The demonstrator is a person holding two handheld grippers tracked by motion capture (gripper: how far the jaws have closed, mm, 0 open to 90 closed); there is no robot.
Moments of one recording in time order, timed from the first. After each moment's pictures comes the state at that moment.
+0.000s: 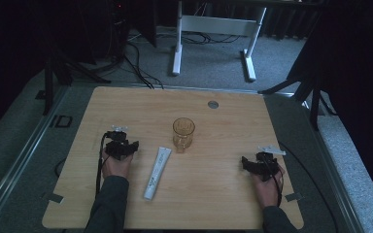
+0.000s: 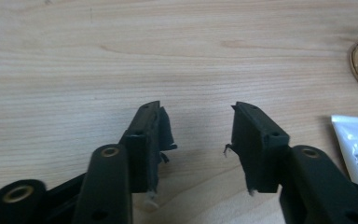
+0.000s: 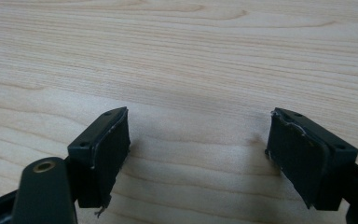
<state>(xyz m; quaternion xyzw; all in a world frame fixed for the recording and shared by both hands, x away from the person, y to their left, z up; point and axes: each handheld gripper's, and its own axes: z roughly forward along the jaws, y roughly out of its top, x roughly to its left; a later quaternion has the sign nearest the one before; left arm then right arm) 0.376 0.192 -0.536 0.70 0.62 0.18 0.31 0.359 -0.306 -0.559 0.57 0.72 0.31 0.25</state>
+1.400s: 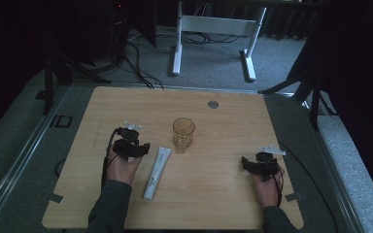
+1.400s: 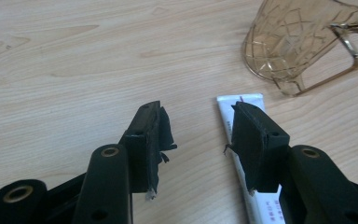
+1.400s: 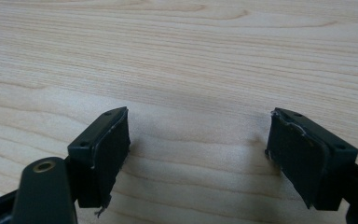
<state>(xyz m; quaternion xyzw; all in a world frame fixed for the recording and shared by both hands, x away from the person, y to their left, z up) 0.344 0.147 -0.469 0.75 0.56 0.16 0.30 0.358 -0.305 -0.559 0.57 0.72 0.31 0.25</state>
